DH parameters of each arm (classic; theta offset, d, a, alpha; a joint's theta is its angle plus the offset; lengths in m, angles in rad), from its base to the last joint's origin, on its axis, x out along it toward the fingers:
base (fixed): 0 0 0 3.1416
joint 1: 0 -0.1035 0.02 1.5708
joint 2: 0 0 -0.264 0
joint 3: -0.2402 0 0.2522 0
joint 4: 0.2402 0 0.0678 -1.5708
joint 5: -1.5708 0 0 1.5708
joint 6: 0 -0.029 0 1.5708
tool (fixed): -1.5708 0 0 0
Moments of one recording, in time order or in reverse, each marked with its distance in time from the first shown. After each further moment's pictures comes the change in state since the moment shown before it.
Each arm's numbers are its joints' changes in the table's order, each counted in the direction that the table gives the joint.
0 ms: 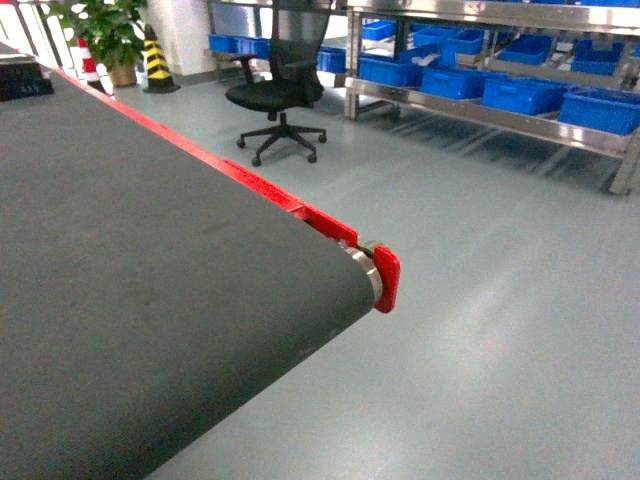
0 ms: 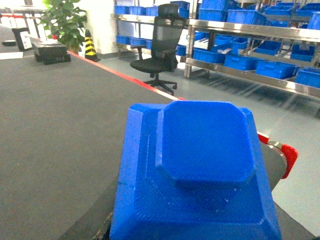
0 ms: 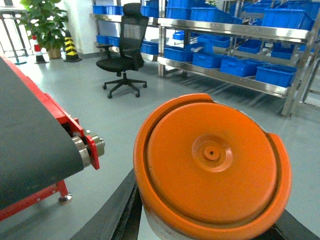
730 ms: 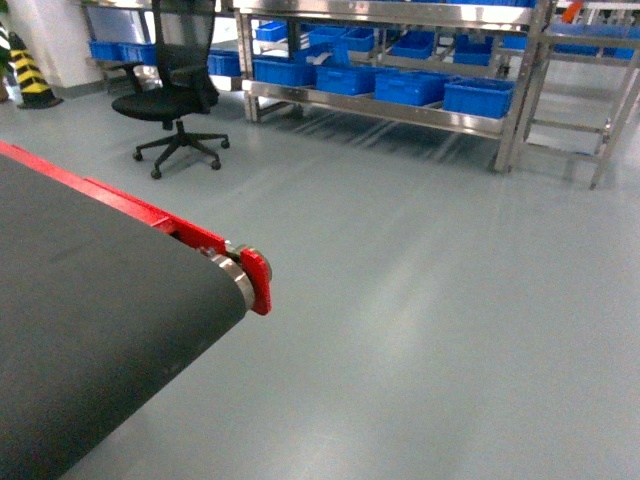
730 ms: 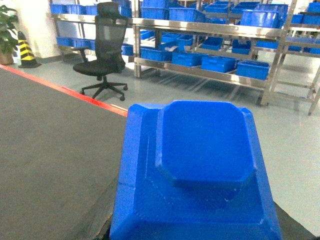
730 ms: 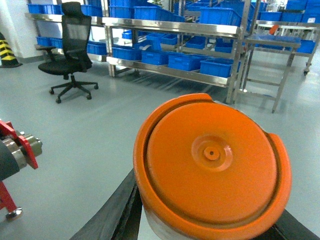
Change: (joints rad) left arm 0.000 0.000 0.000 0.000 0.000 0.000; right arm 0.000 0.000 0.000 0.000 0.000 0.000
